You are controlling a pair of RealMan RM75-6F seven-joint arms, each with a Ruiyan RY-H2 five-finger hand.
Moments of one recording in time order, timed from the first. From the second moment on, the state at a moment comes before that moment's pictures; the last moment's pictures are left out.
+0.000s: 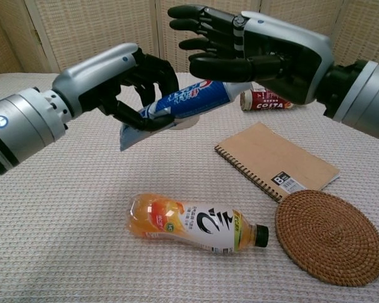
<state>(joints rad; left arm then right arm) -0.71 -1.64 -0.20 -1.58 1.45 1.17 -0.05 0.77 -1.49 0.10 -1.55 -1.68 1.15 0.87</state>
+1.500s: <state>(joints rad) -0.70 -1.62 -0.16 -1.46 1.47 1.15 -0.10 0.75 -1.38 0.08 -1.54 -1.70 1.30 0.95</state>
